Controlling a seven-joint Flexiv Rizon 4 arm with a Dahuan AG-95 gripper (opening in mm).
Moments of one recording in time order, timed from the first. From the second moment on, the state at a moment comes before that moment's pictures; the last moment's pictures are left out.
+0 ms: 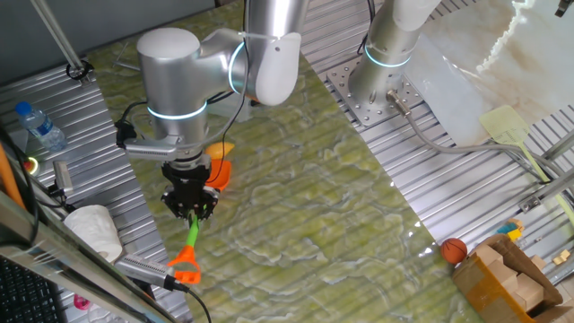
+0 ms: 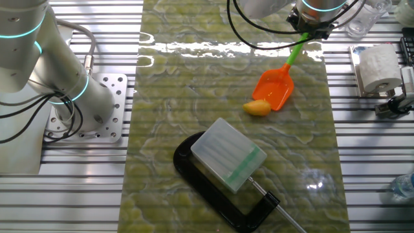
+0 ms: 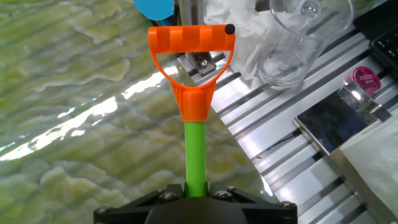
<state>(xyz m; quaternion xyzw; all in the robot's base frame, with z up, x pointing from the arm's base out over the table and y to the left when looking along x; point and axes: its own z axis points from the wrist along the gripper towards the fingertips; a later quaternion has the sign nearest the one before) 0.644 0.185 0.101 -0.48 0.85 0.10 0.18</state>
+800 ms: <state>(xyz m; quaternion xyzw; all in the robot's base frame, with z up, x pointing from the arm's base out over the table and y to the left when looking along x) 0.633 0.177 0.098 -0.49 0.85 0.10 0.17</state>
